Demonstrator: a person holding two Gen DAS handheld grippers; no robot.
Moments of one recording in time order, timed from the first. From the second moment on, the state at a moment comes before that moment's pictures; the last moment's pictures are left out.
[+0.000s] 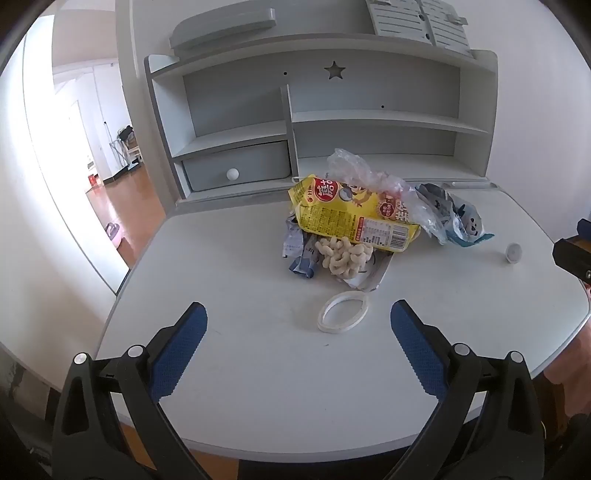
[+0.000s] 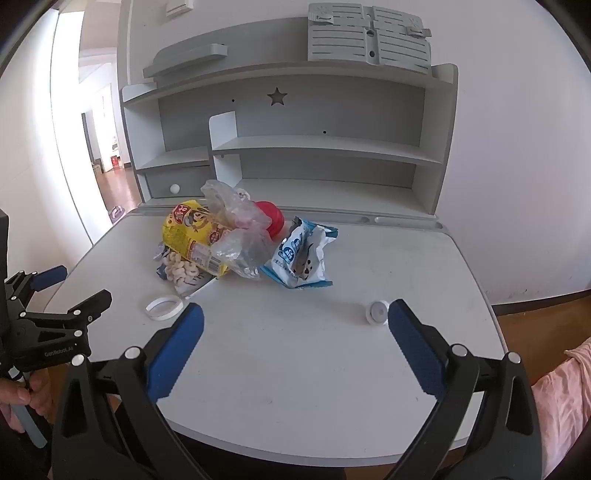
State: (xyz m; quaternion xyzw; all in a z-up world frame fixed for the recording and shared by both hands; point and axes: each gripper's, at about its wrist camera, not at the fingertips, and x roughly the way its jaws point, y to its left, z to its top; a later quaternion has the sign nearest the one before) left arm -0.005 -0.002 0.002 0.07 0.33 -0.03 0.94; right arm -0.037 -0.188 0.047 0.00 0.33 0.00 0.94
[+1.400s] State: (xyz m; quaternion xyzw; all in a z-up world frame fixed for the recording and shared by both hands) left arm -0.005 -0.001 -0.001 0.07 0.34 -0.02 0.94; right arm -0.037 -0.188 0.048 0.00 0.33 0.00 0.94
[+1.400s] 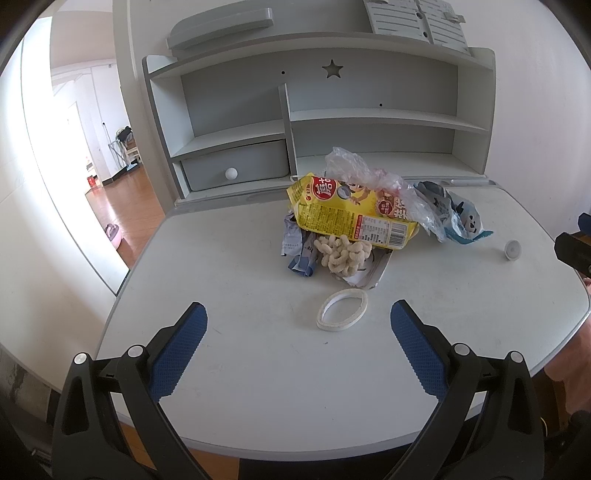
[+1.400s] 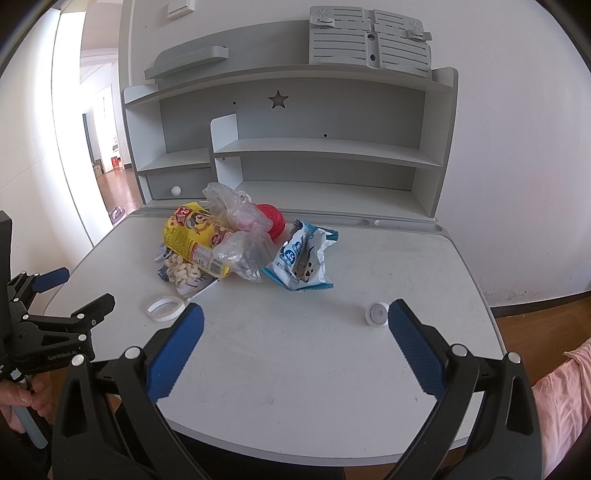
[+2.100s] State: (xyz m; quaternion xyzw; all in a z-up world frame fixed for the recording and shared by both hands) left arm 0.003 0.001 -0.016 0.07 0.36 -0.03 0.93; right arm -0.034 -0.188 0.043 0.00 0.34 0.01 0.94
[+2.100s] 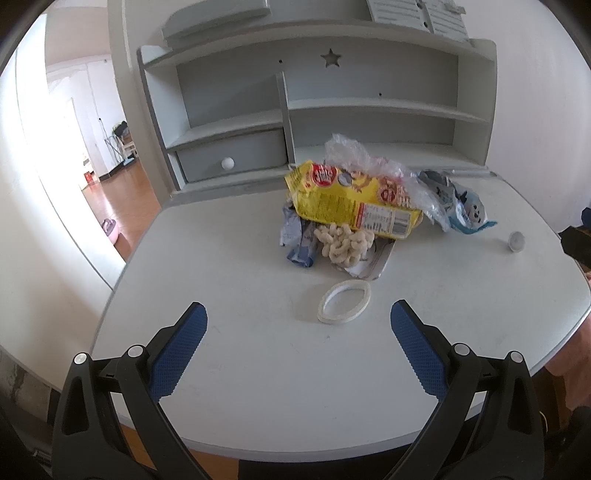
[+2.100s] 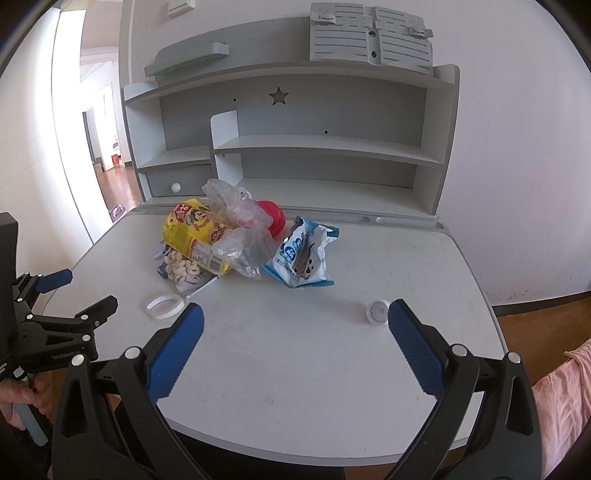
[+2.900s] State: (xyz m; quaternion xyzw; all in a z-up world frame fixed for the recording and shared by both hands) left arm 0.074 -0.015 -0.077 0.10 0.45 -0.13 0.88; right arm 0.031 -0.218 0.014 0.06 0.43 0.03 0.90
